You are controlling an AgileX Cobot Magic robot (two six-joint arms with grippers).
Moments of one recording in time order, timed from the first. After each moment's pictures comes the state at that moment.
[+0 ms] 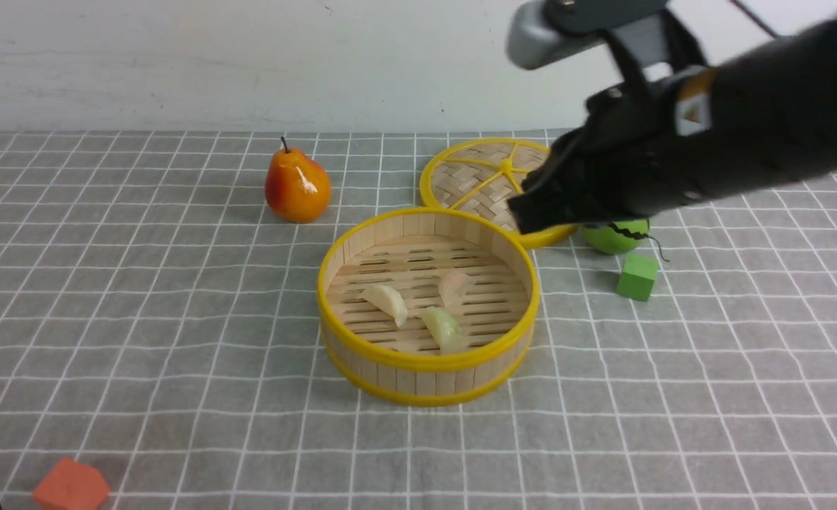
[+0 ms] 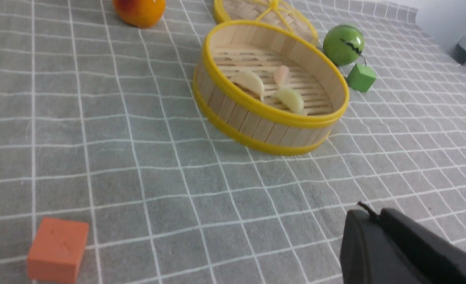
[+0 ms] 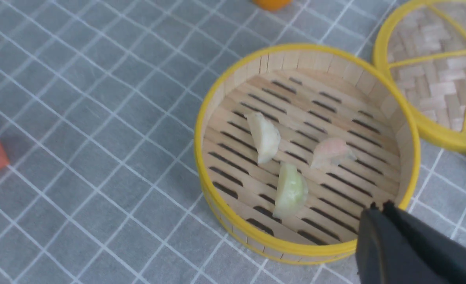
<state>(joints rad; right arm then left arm) 0.60 1.32 -1.24 0.05 0.56 0.03 -0.50 0.14 -0.42 0.01 0.64 -0.37</state>
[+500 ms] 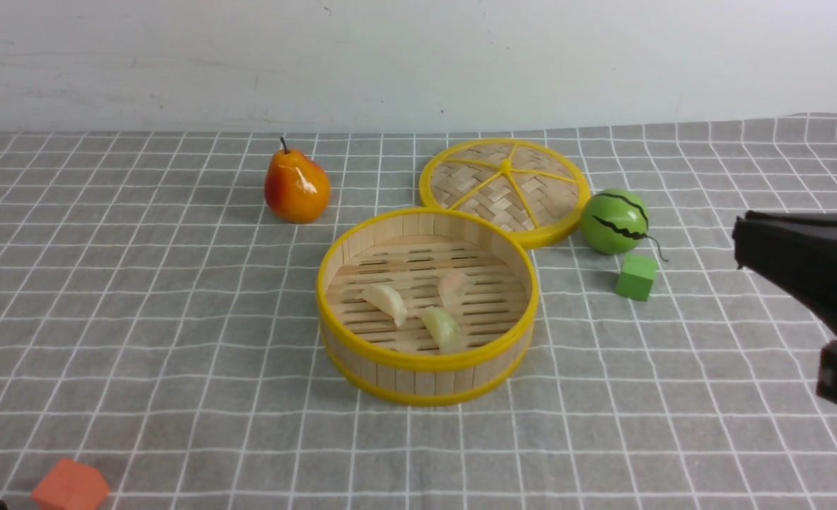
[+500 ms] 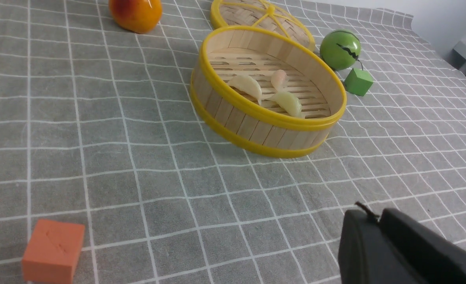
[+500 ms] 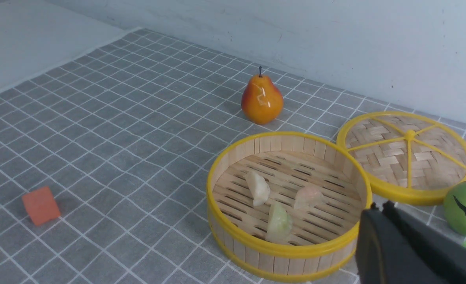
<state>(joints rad) 0.60 0.76 -0.76 0.05 0.32 0.02 -0.50 0.14 -0.41 0.01 0.63 -0.37</state>
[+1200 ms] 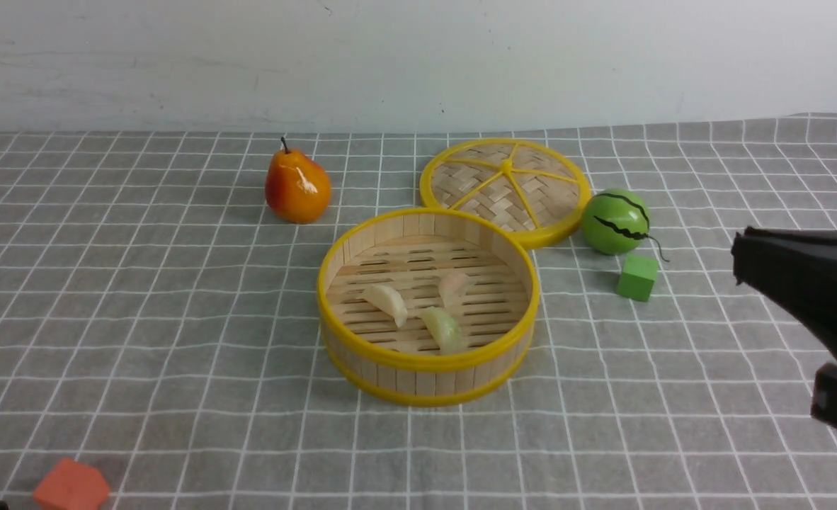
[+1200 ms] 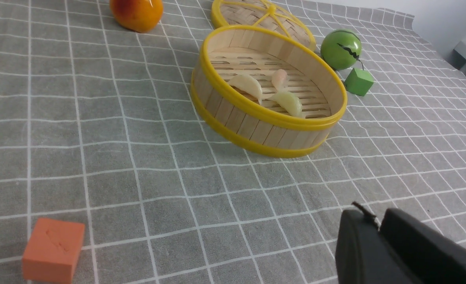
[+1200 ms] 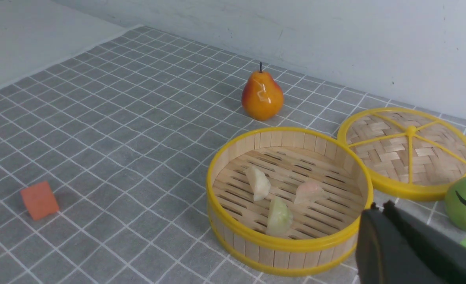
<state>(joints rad) 0.60 0.73 -0.69 0.05 0.27 0.01 -0.50 0.14 -0.41 0.01 0.64 -0.37</state>
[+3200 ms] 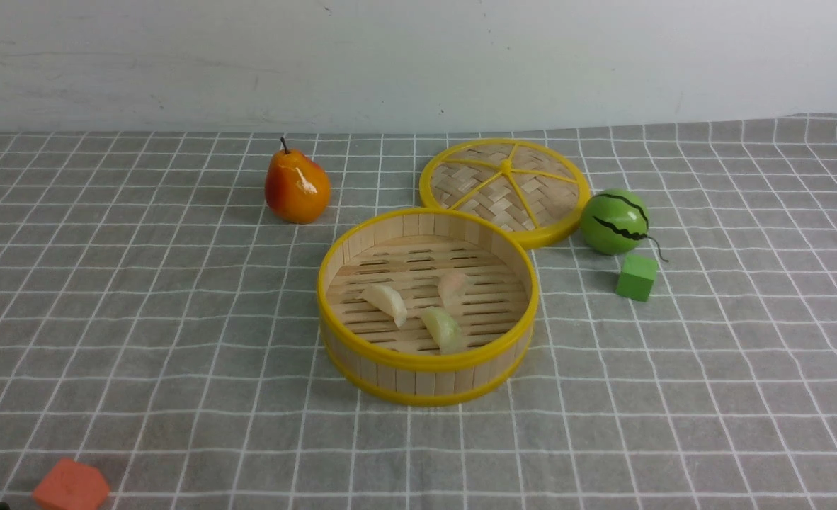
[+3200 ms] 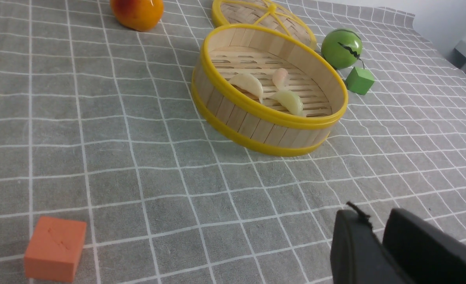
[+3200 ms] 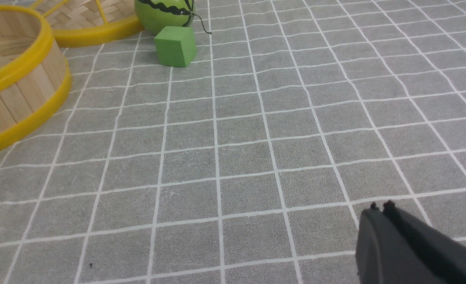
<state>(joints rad) -0.08 -0.01 0.02 0.05 0.38 0.09 -0.50 0.14 -0.40 0.01 0.64 -0.37</state>
